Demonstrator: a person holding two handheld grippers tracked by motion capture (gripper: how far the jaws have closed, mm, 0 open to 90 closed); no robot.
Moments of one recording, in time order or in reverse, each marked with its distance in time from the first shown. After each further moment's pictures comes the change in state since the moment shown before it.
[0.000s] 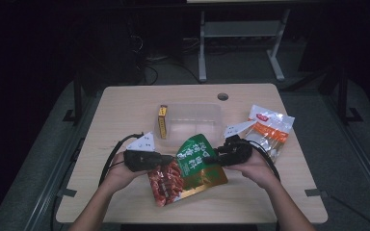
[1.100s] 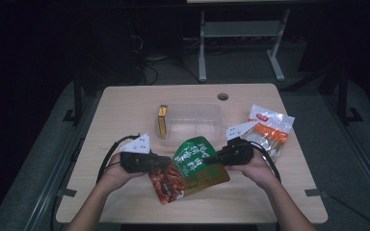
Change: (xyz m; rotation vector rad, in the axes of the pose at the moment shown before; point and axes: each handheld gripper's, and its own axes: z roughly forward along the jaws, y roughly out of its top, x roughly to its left) left arm 0.002 -0.008 -0.006 -0.027 -0.050 0.018; right arm 0.007 0.003 -0.007 -0.034 0.099 -0.089
